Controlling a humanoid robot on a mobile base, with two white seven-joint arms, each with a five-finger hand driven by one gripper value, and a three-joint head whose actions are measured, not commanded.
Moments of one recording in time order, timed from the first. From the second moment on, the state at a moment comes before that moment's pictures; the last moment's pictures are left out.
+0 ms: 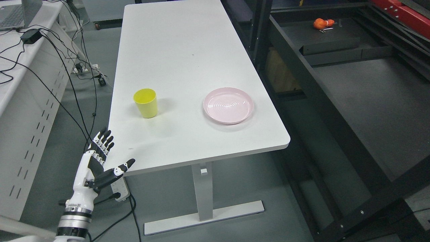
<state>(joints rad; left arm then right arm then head) -0.02 0.00 0.27 -1.71 0.12 -0.07 -0.25 0.00 0.00 0.00 -0.24 0.00 0.09 -0.12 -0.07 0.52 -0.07</state>
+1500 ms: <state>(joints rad) -0.26 0.00 0.26 -1.49 0.13 0.03 -0.30 0.00 0.00 0.00 -0.24 0.00 0.09 -0.12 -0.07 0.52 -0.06</state>
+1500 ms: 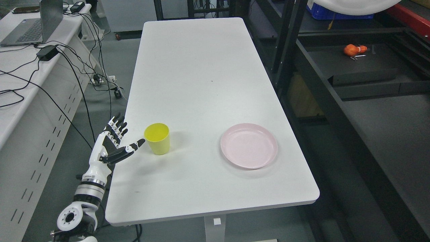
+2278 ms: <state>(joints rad) -0.38 0.00 0.21 -1.28 0.11 0.04 -0.30 0.00 0.00 0.00 -0.24 0.00 0.09 -0.12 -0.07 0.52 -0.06</state>
